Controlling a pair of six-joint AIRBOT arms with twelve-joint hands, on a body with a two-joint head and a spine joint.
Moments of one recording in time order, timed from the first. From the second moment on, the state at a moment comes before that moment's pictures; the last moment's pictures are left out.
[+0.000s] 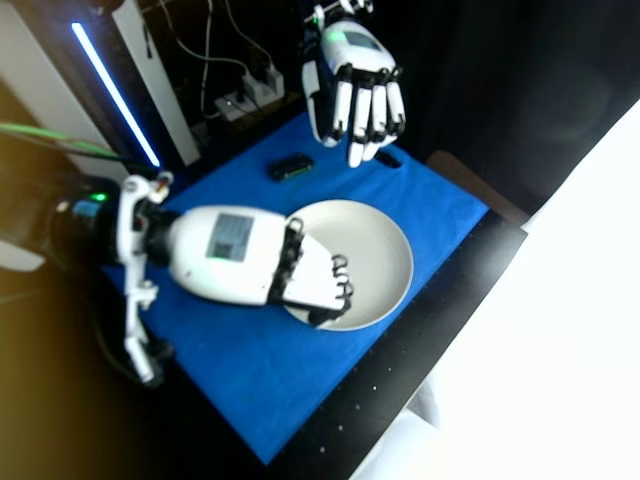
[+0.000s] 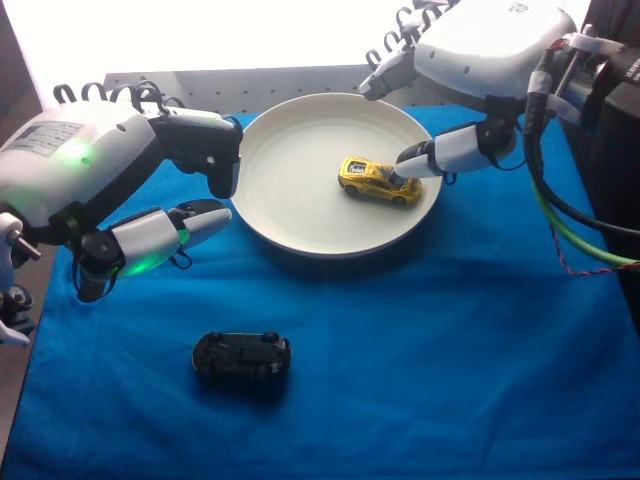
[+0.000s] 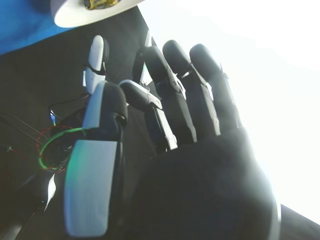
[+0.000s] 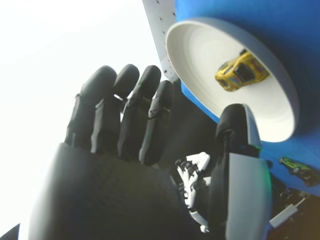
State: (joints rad) left arm 0.88 -0.90 0.90 -0.31 -0.98 1.25; right arm -0.50 -1.24 1.35 0.00 0.40 -1.14
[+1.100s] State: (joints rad) left arm 0.89 -0.90 0.90 -0.31 -1.00 1.22; right arm -0.50 -1.30 1.39 -0.03 0.30 -1.20
